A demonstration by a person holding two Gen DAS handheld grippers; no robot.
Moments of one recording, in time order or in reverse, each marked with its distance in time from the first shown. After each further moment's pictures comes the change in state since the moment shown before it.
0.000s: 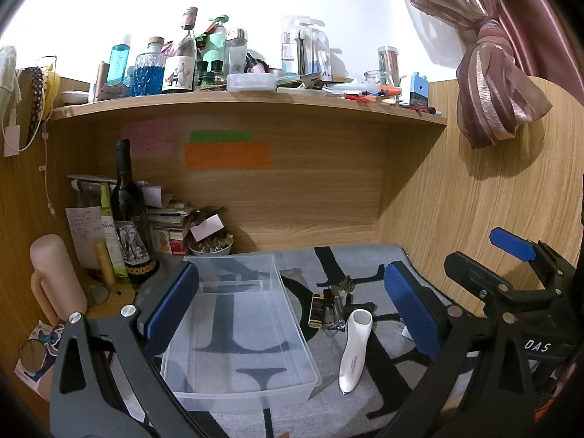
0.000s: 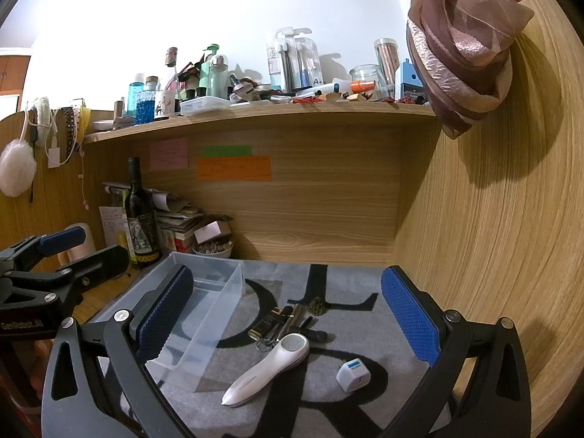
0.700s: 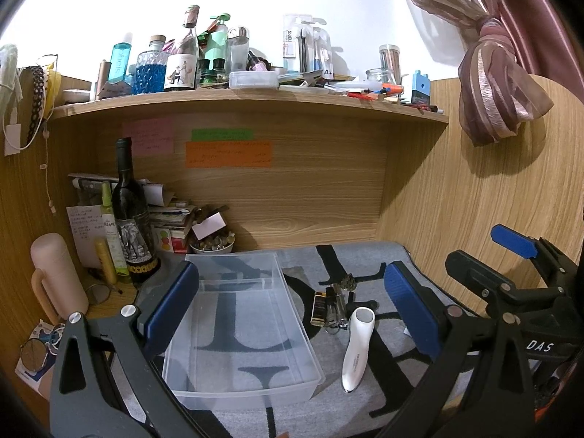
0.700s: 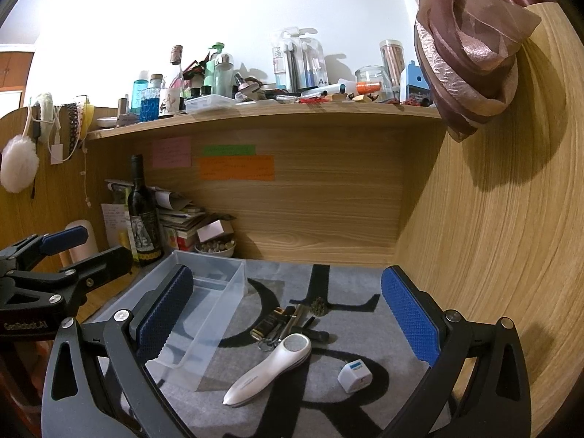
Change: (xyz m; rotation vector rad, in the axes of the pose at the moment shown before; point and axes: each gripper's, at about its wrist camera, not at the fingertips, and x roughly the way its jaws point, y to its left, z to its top) left arm 0.001 0.002 0.000 0.003 0.003 0.001; right arm 0.001 0.002 -0.001 -0.011 -0.001 0.002
